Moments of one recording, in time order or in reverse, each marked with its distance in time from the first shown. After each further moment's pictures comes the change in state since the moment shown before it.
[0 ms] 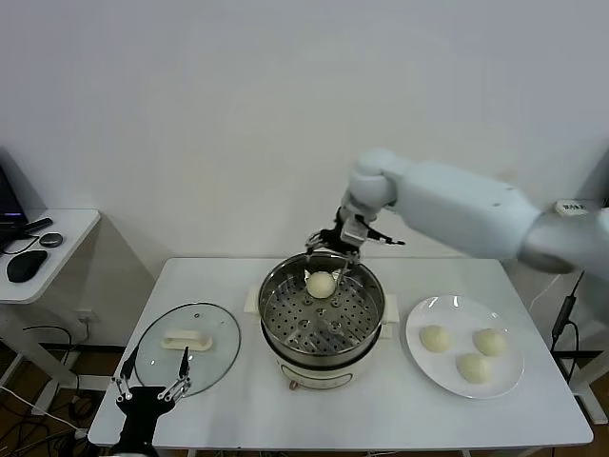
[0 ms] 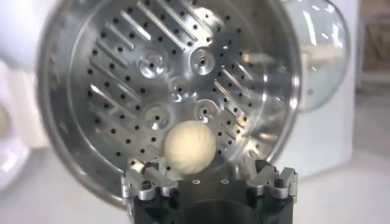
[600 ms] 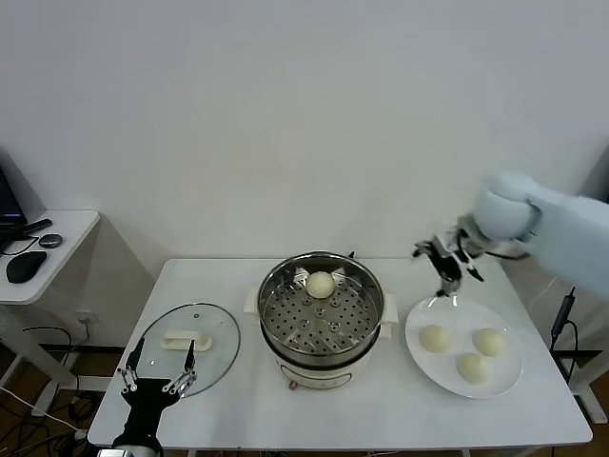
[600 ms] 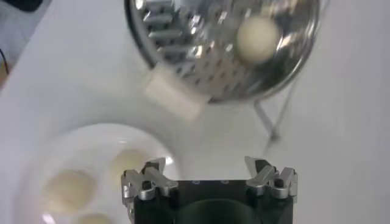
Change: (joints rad) left arm -0.027 0.026 0.017 -0.006 -0.007 0.006 0.006; right arm -0.162 -0.498 0.115 0.258 0.059 -0.580 -0.026
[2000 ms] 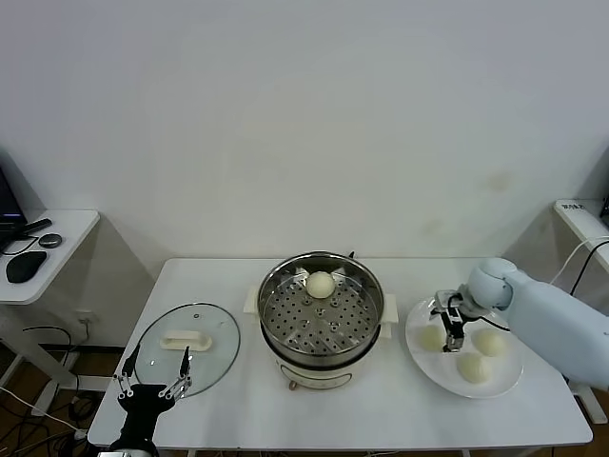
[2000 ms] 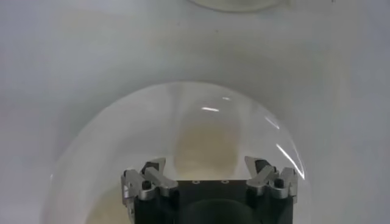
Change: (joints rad) left arm 0.003 -0.014 -0.022 0.035 0.019 0.001 0.006; right arm -0.567 0.178 0.419 -0.346 -0.231 -0.006 0.023
